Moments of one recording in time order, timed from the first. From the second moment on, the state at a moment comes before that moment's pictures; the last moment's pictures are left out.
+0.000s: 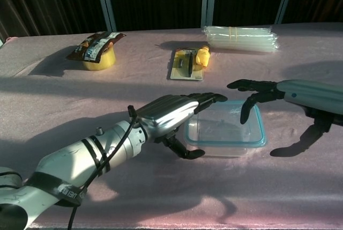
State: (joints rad) left arm -0.86 -2.02 -0.09 -1.00 1.51 0.93 -0.03; right arm 0.56 -1.46 -0.07 -1.24 -1.85 1.15 0.44
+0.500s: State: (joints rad) left arm -0.86 -2.02 -0.09 -1.02 1.50 0.93 0.01; right arm 0.58 -1.47 -0.08 -1.24 -1.82 1.17 0.40
